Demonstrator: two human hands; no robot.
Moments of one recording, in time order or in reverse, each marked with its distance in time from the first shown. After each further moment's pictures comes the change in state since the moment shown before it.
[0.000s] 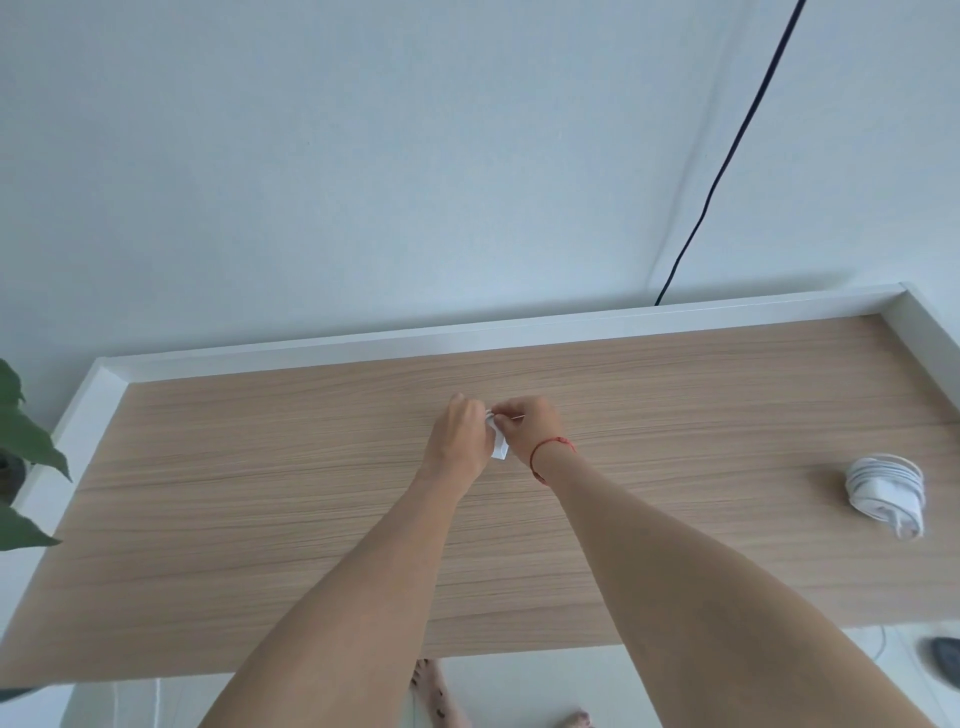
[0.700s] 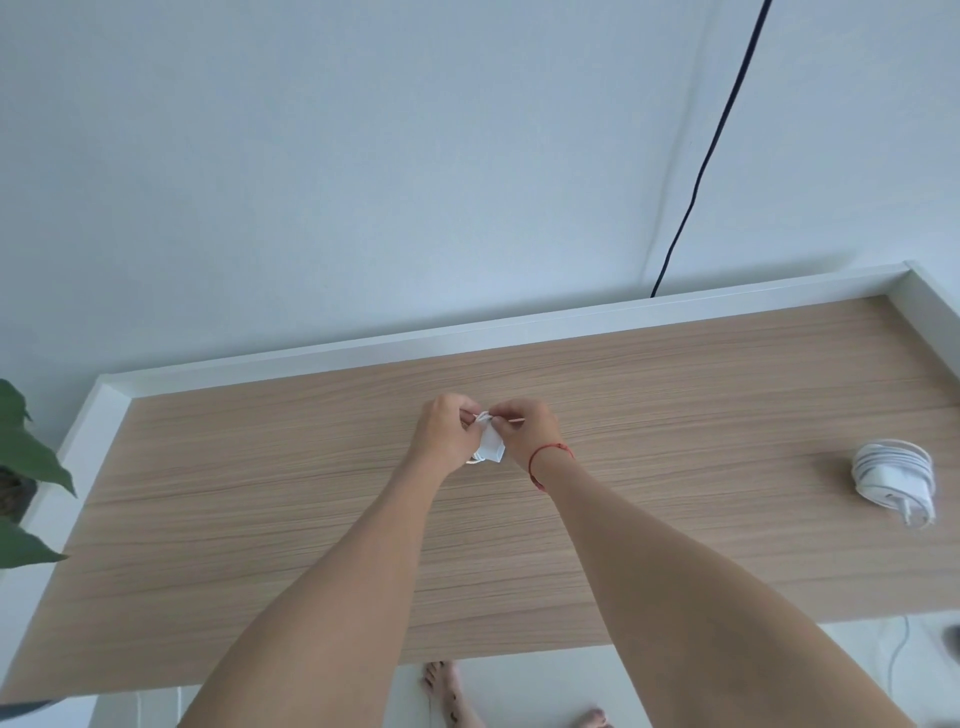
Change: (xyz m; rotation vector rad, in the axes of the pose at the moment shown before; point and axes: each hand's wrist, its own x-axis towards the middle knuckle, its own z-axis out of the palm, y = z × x) left_hand 0.008 -0.013 -0.007 -0.331 -0.046 -0.093; right_hand -0.002 0.011 0.003 0.166 0.042 0.008
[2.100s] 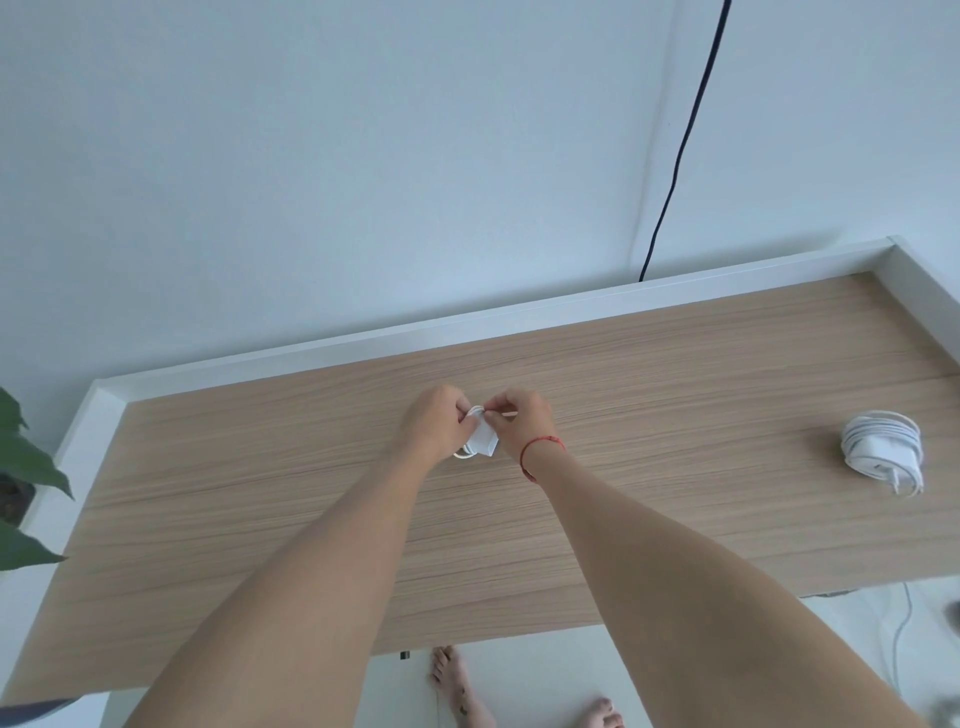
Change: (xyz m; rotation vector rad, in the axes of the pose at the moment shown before) left_hand 0.001 0.000 -0.004 0.254 -0.112 0.043; right_hand -0.004 0.009 0.002 -0.004 0.061 -0.029
